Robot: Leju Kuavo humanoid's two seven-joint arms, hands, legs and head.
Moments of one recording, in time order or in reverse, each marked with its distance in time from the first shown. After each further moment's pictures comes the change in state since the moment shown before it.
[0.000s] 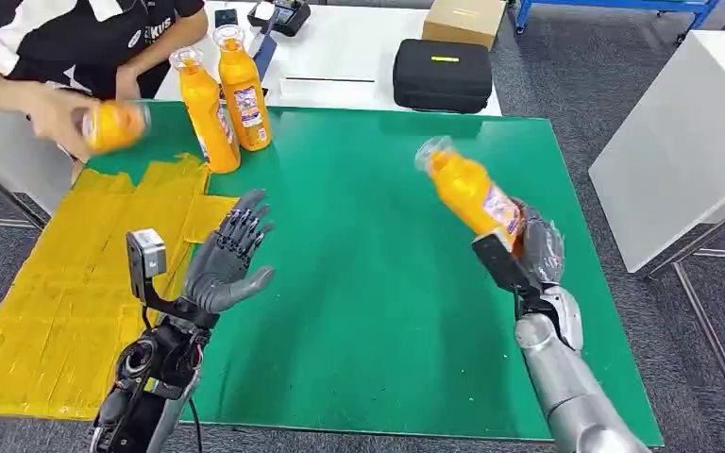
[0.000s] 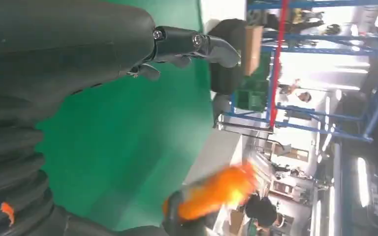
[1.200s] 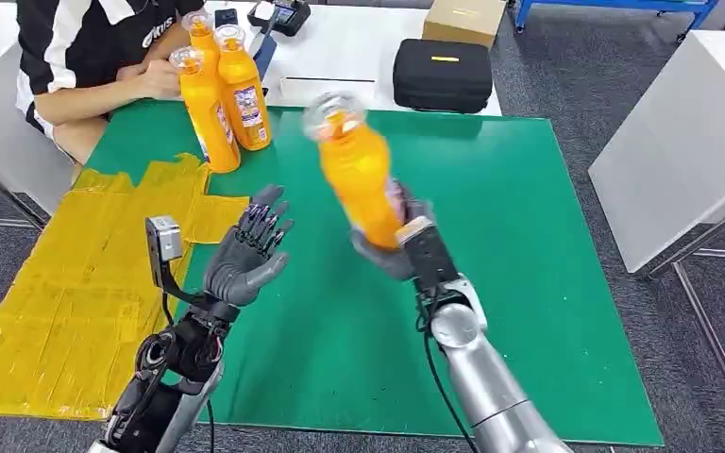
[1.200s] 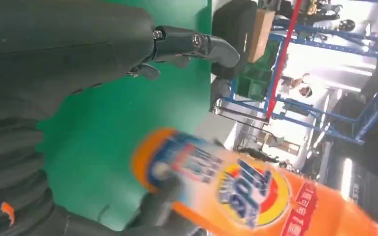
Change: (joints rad) left arm -0.053 -0.011 -0.111 0.035 0.158 0.103 0.022; right arm -0.006 0.223 0.301 -0.215 -0.336 0.405 -0.042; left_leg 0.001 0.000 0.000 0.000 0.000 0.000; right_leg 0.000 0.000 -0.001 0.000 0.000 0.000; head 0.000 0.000
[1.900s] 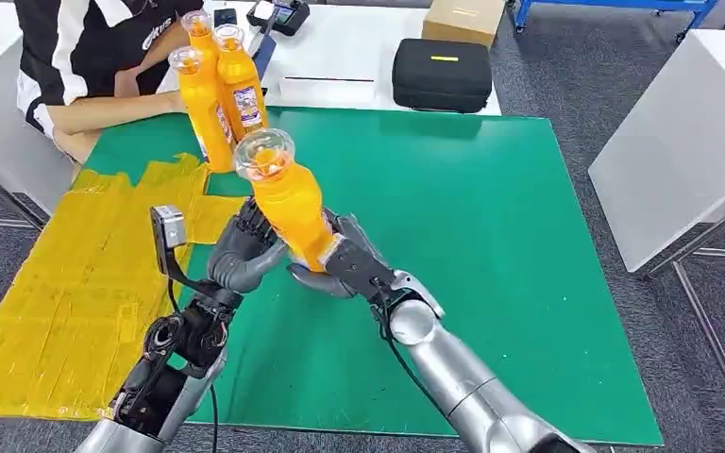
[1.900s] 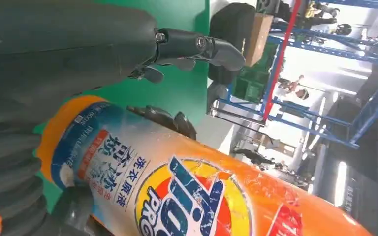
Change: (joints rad) left arm -0.080 0.000 -0.012 0.137 0.011 0.024 -0.061; right arm -0.123 0.037 0.200 0.206 0.051 0.118 0.016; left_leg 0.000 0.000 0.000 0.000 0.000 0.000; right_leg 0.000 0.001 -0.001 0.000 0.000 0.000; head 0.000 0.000
